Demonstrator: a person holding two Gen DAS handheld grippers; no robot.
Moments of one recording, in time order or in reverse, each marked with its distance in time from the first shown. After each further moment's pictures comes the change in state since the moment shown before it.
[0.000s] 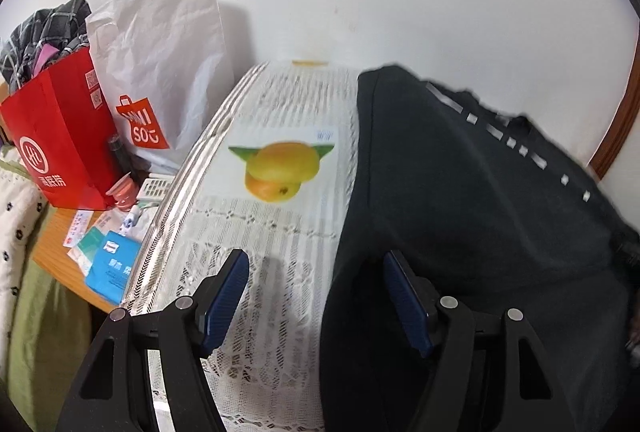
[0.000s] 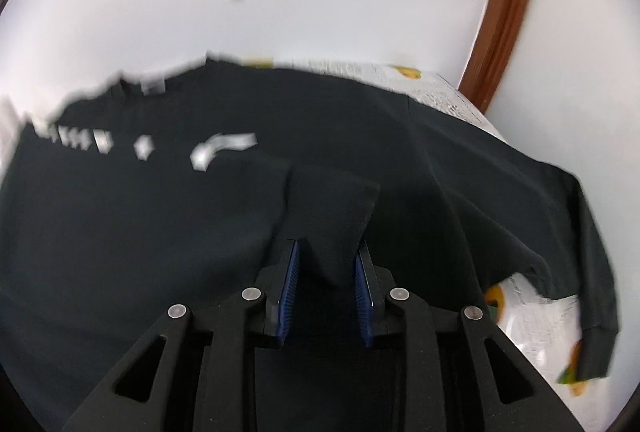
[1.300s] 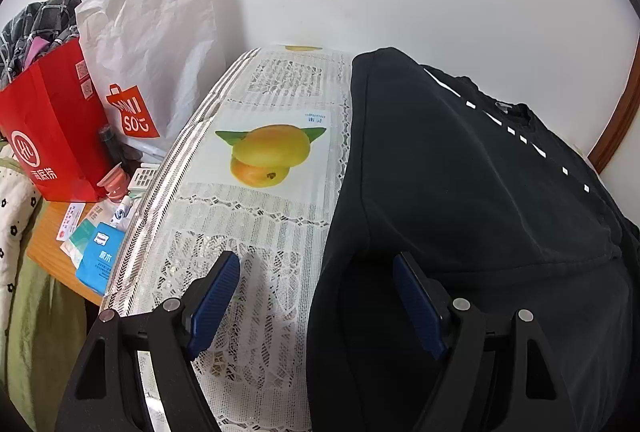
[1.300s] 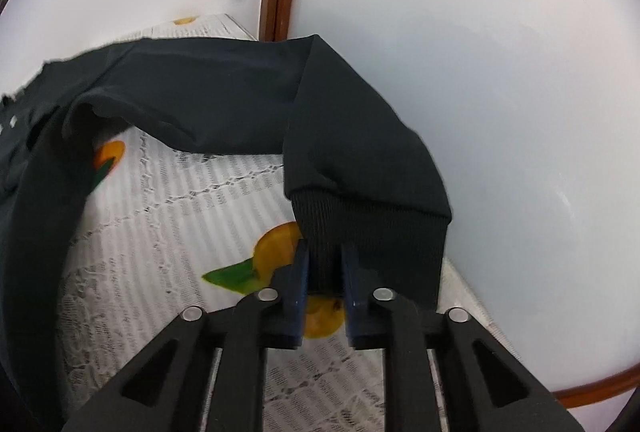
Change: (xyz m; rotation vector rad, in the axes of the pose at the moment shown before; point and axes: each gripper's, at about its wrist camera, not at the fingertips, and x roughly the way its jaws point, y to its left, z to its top) left arm 0.013 -0.006 -0.004 0.013 0.059 0.006; right arm -0.034 -0.223 -0.115 0.228 0.087 -0.263
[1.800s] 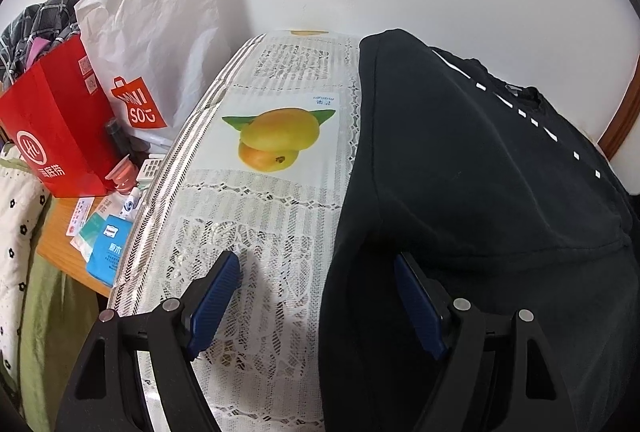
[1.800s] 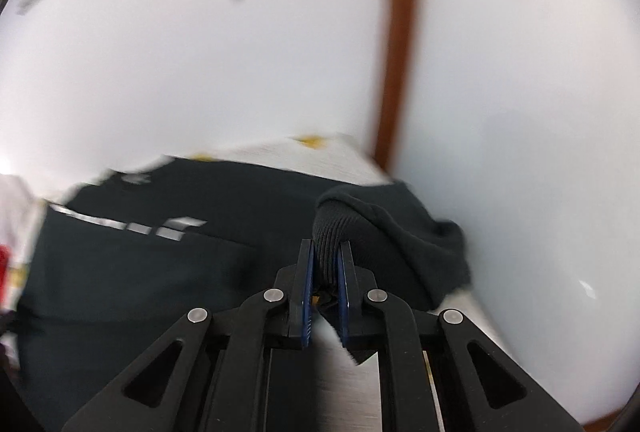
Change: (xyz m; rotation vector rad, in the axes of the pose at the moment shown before) left arm 0.003 0.000 -0.002 0.023 0.053 0.050; right arm -0.158 0.114 0.107 -0.048 -0.235 0.313
